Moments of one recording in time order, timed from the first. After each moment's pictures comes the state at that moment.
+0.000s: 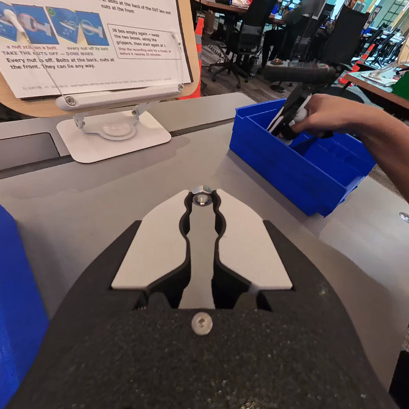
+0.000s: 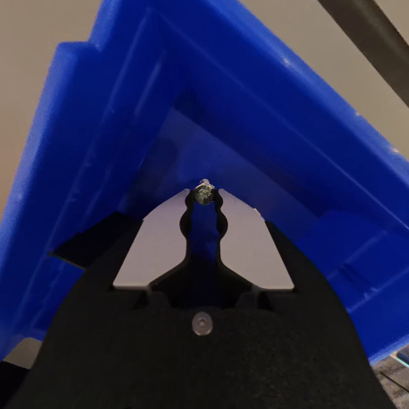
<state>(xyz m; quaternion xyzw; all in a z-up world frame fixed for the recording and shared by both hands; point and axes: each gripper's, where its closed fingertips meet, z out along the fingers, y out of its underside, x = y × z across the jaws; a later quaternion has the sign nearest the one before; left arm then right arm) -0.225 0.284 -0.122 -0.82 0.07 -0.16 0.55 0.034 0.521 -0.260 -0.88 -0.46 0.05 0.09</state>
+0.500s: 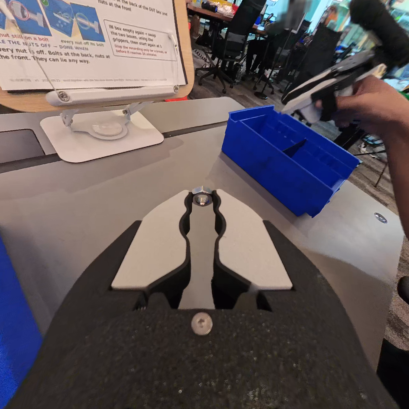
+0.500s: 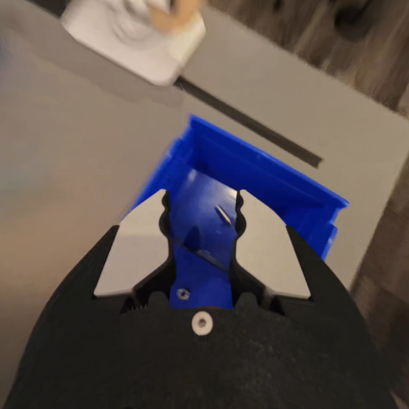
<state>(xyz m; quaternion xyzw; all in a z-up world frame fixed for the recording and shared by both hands) -0.233 0.285 -0.122 -0.81 0.07 -0.20 0.55 0.028 0.502 -0.135 -0.84 -0.41 0.14 0.32</state>
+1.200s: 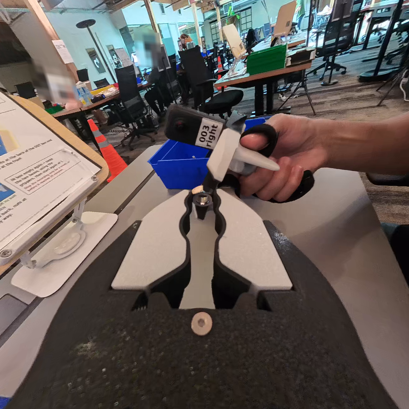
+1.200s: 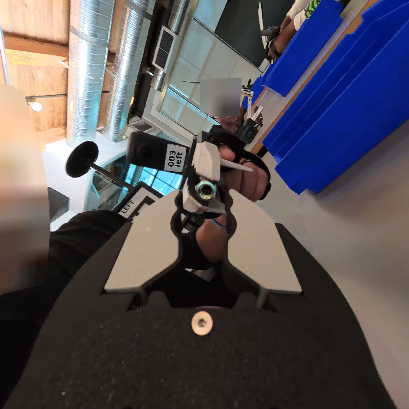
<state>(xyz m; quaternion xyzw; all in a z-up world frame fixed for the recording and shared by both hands) -0.168 0.232 -0.088 -0.65 0.39 -0.19 0.62 -0.189 0.216 -0.083 -0.56 -0.32 0.76 0.02</state>
